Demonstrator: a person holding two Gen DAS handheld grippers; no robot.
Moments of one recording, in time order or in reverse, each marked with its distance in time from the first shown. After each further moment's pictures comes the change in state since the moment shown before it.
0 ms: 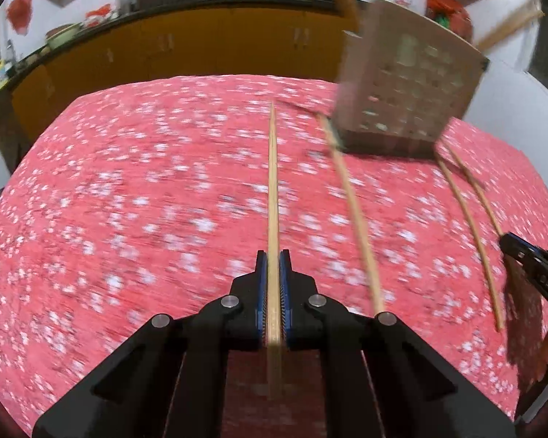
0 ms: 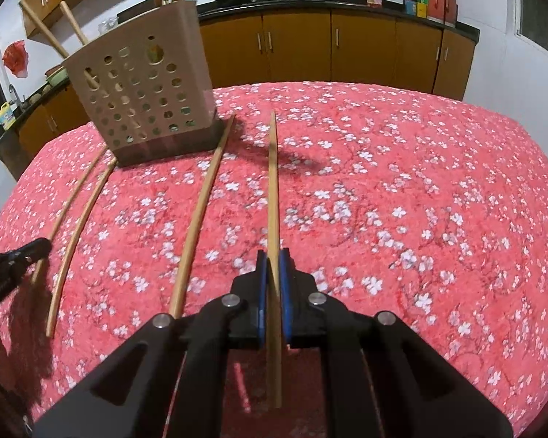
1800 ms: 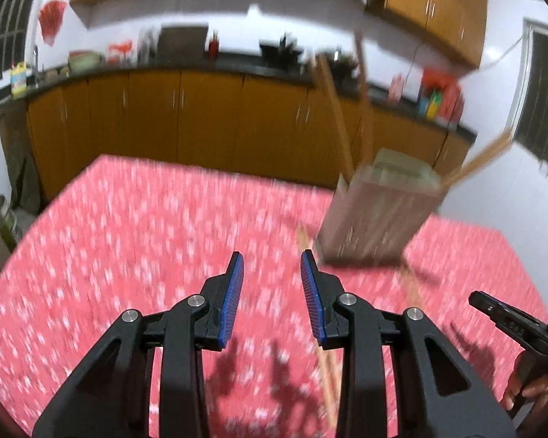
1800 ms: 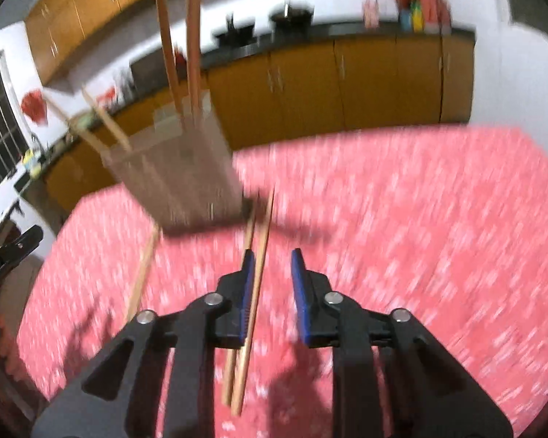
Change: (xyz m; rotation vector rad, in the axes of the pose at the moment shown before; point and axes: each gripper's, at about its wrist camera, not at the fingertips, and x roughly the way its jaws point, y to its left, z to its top) left arm -0.085 0.012 0.033 -0.092 -0.239 -0.062; right arm -0.038 -0.002 0.017 0.095 -0.048 0.165
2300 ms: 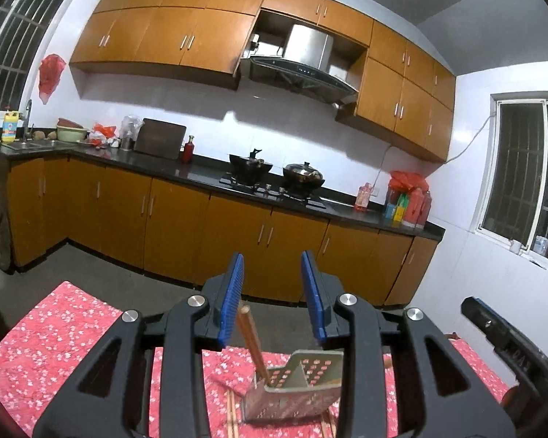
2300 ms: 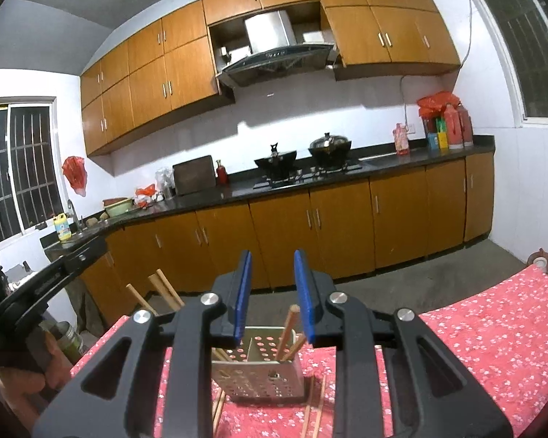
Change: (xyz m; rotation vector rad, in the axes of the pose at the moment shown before) left arm -0.077 -0.052 0.127 -0.045 -0.462 -0.123; right arm -0.133 0.072 0.128 -0.106 -0.574 0.076
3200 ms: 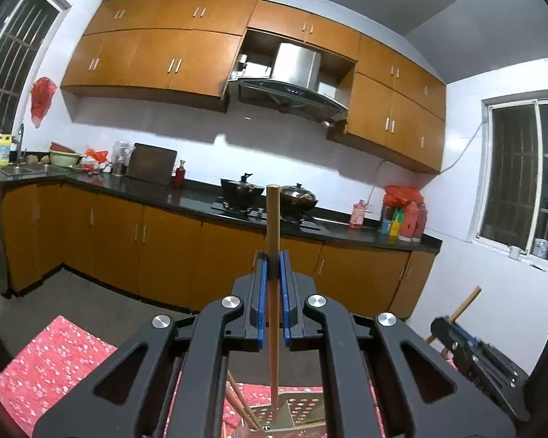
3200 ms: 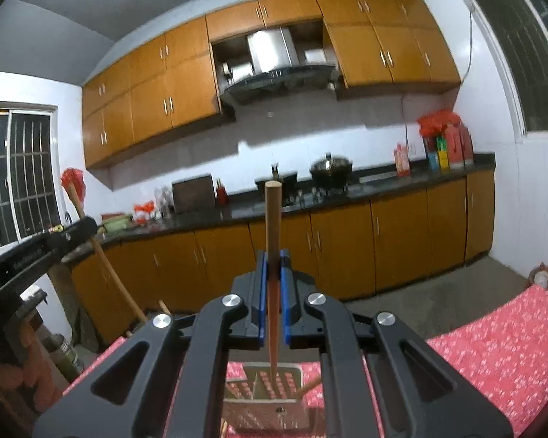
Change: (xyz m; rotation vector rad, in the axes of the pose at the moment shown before) left arm 0.032 -0.028 0.031 0.038 -0.082 -0.007; right arm 0.047 0.007 0.028 -0.004 -0.024 -0.001
